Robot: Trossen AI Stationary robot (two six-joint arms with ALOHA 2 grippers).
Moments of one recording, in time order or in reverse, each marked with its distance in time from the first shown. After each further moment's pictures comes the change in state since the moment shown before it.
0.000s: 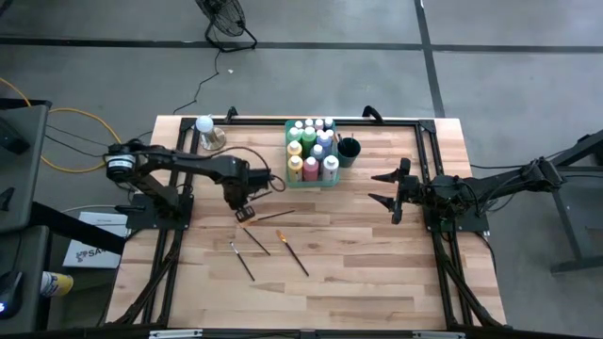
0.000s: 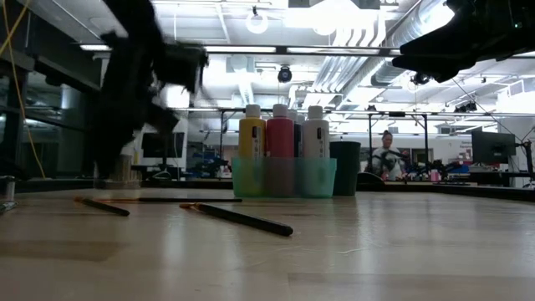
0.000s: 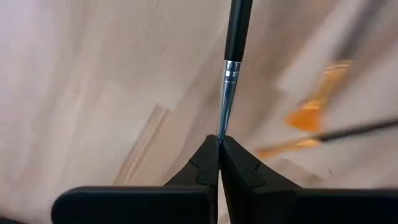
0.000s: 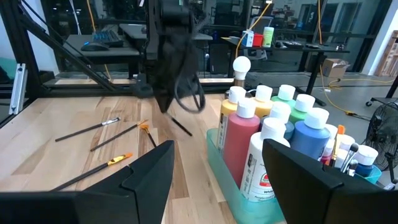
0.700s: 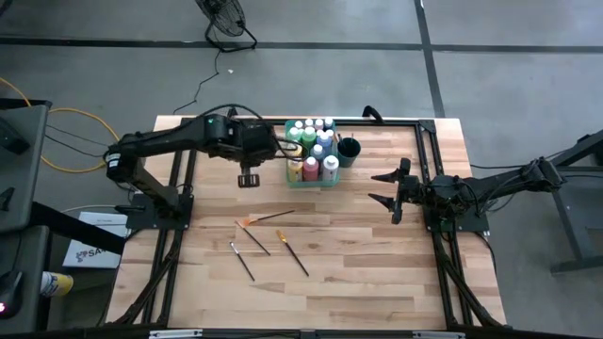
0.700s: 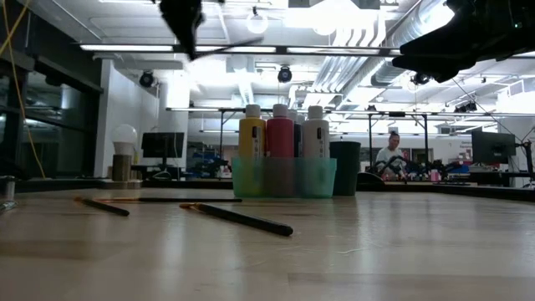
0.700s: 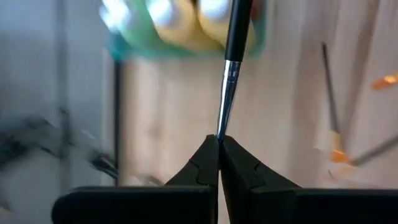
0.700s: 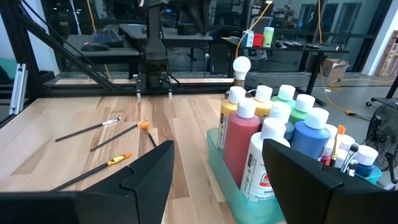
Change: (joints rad) left arm -0.028 0.003 0.816 -0.442 -0.372 0.513; right arm 0.000 0.000 0.000 0.000 0.000 0.000
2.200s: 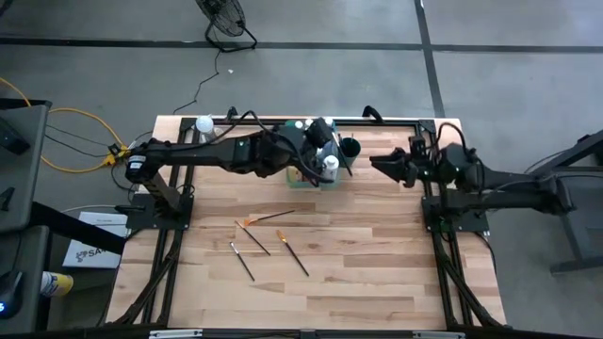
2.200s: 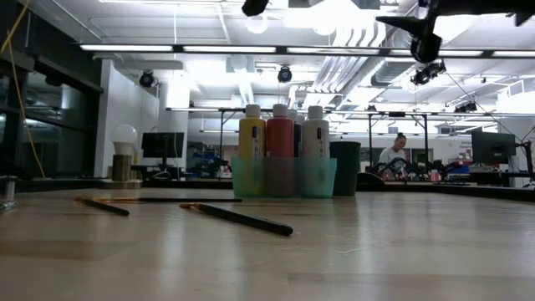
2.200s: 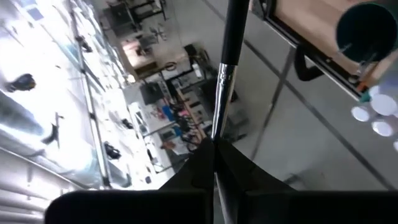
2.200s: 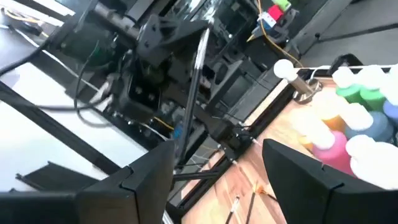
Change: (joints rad) left arm -0.129 0.159 0.048 1.110 -0.340 1.620; right arm -0.345 0.094 0.274 -0.017 -0.421 0.859
